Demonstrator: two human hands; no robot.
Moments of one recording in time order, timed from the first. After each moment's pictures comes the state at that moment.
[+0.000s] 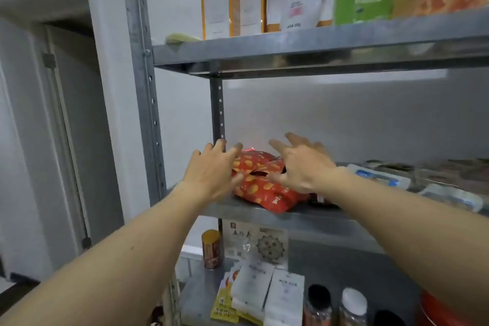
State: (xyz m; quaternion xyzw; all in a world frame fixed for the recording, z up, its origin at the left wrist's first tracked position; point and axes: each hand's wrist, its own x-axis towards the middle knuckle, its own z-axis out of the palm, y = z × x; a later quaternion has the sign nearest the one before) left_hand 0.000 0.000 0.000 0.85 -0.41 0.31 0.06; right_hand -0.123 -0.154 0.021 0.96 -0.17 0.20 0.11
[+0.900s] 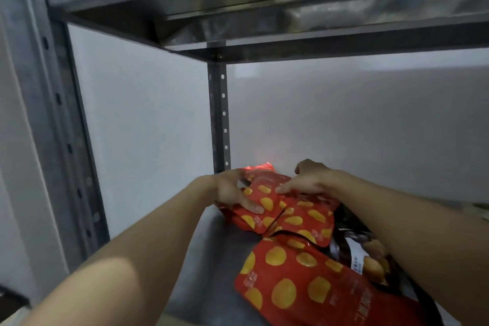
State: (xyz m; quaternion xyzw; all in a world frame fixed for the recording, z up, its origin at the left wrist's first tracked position) left_hand 0.232 -0.148 -0.008 0.87 -0.35 -0.22 0.27; right_hand 0.119 -0.309 0.005 0.93 -0.30 0.05 -0.22
